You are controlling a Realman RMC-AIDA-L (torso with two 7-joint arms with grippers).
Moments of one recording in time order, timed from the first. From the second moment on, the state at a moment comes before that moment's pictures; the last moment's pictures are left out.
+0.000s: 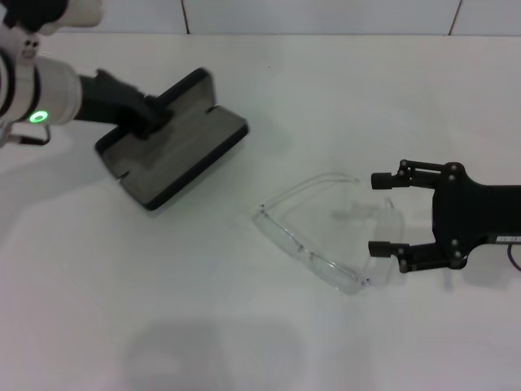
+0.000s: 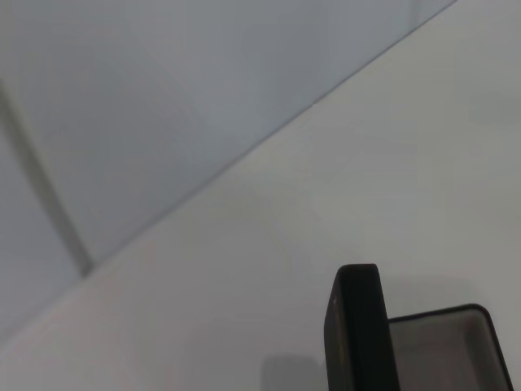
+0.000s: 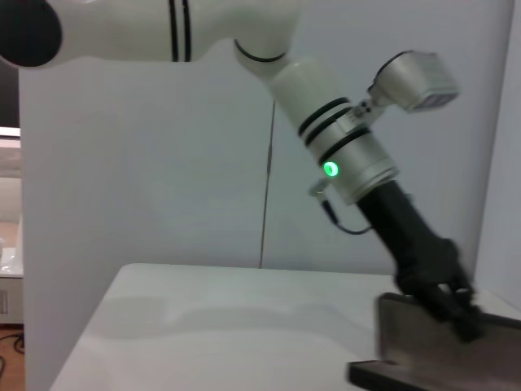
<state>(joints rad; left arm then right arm) -0.53 -2.09 1.20 1.20 2.44 1.13 -2.13 0.51 1.97 -1.06 -0.53 -1.63 -1.65 0.89</state>
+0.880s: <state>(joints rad) -0.82 -2.09 1.52 0.95 2.30 0.92 -1.67 0.47 2.02 -1.11 -0.52 -1.69 -1.66 0.77</state>
